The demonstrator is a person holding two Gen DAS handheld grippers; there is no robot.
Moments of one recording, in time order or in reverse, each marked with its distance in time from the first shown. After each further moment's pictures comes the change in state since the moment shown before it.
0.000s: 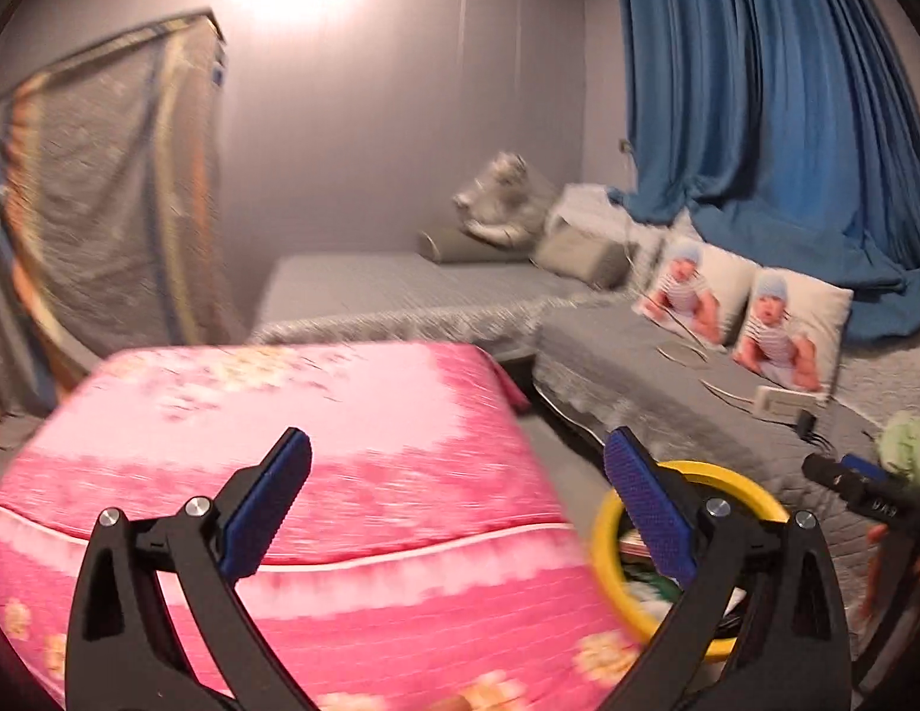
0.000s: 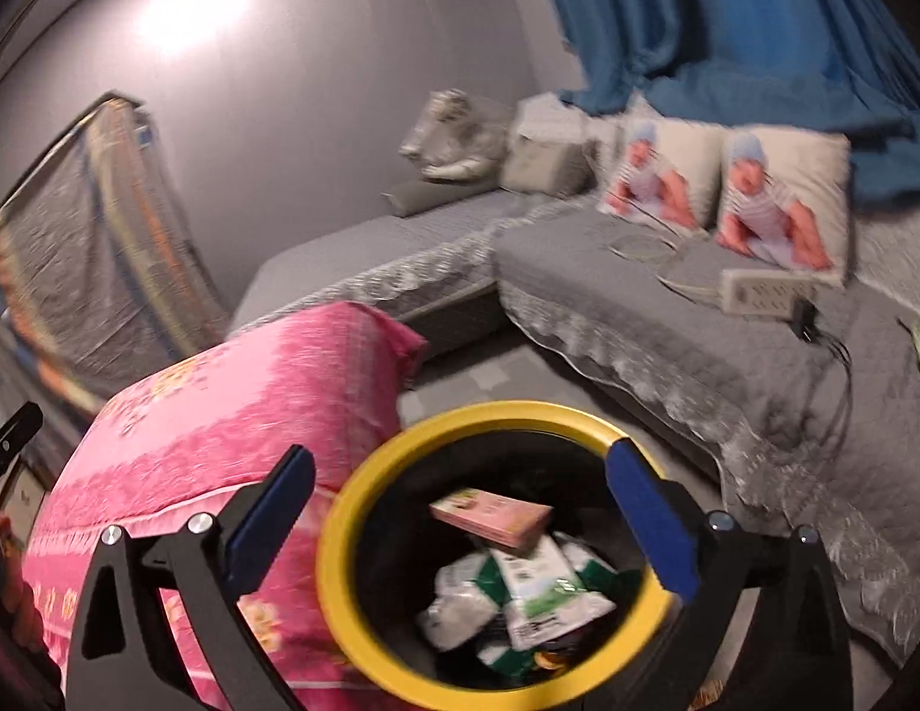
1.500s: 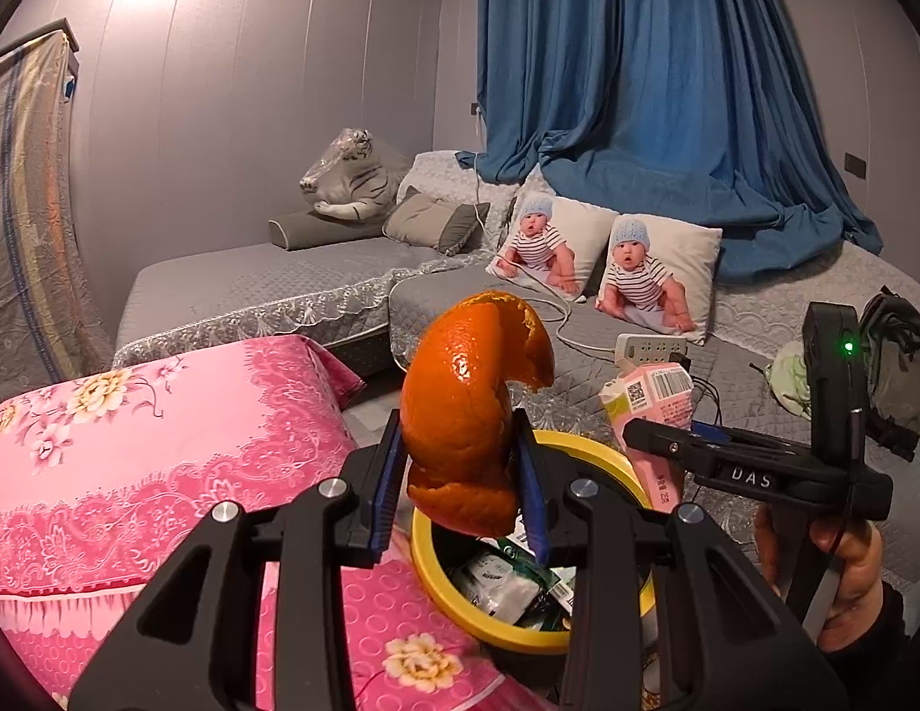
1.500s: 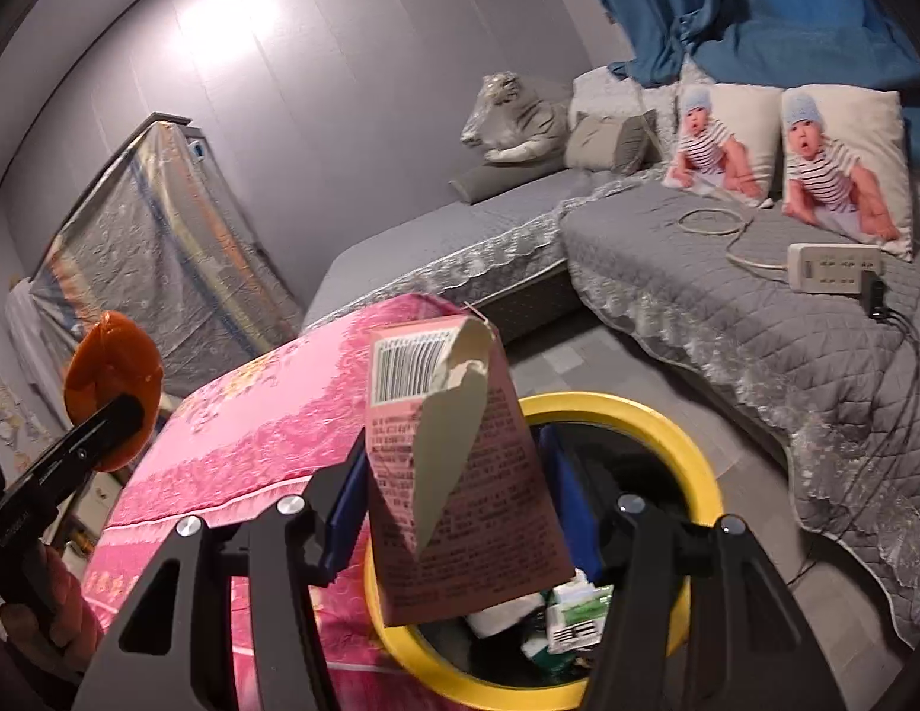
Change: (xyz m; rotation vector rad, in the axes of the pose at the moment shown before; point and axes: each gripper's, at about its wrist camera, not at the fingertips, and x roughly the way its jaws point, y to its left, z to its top) left arm 0.016 -0.126 0.006 0.134 0.108 -0.356; right arm 0.005 -0.045 0.010 0.073 0.052 0.182
